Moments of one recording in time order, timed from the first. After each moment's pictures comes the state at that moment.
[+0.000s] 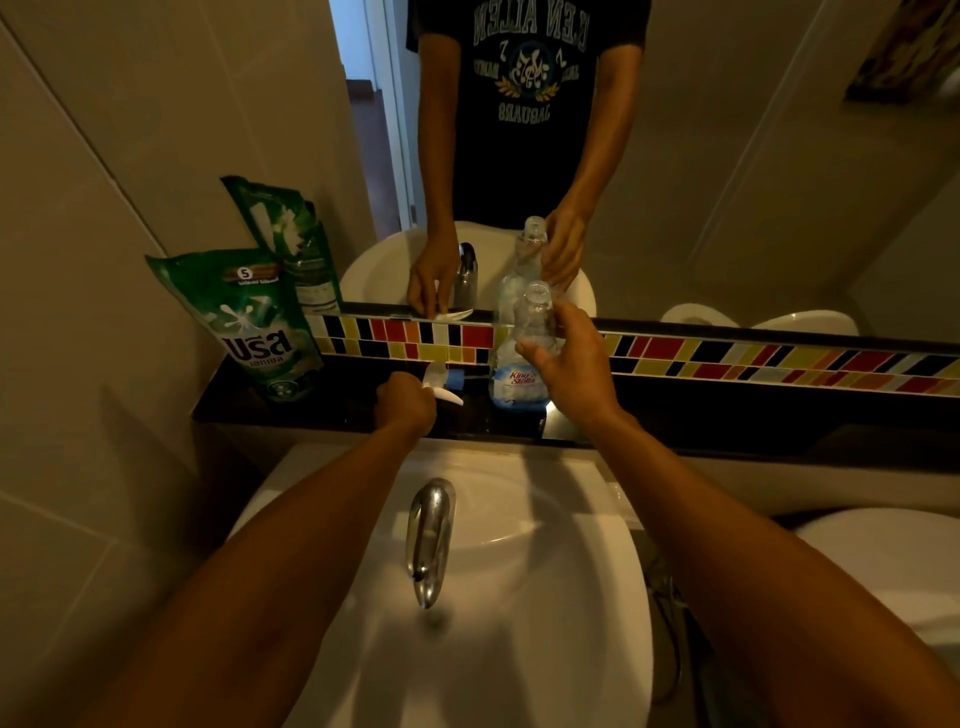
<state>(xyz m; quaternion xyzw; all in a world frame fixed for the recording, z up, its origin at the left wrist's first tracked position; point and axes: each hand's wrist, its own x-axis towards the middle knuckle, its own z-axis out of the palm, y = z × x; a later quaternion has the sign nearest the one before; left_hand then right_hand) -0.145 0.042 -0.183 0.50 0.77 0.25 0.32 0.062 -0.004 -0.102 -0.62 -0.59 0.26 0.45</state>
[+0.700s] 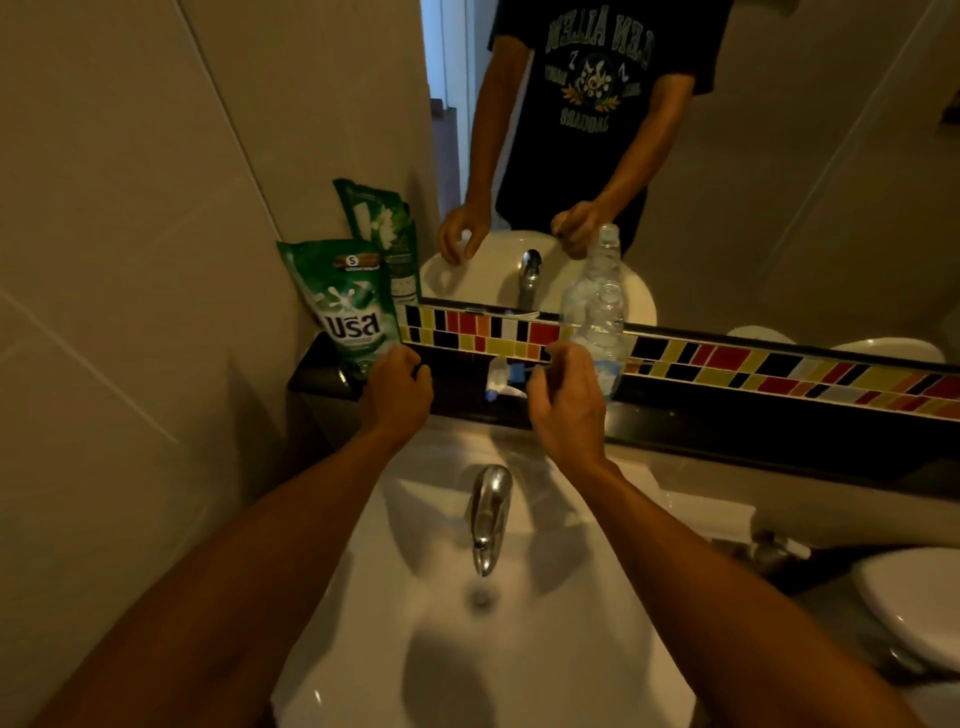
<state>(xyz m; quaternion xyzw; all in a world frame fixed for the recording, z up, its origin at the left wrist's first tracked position) -0.242 -0.011 -0.138 0.57 0.72 0.35 0.17 -0.030 -0.061 -0.126 -0.60 -0.60 0.18 0.50</state>
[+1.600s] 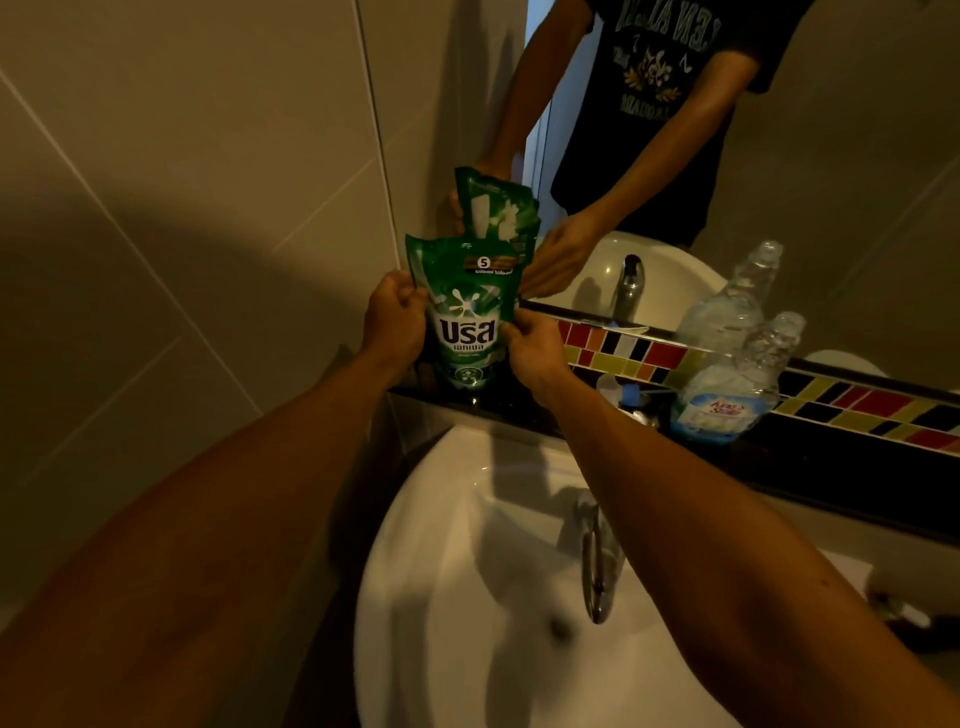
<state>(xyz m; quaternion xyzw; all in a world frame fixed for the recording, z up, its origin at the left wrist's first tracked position) -0.390 0.059 -0.084 0.46 0.64 0.52 0.33 -0.216 0.068 -0.114 -0.57 -0.54 0.48 0.40</state>
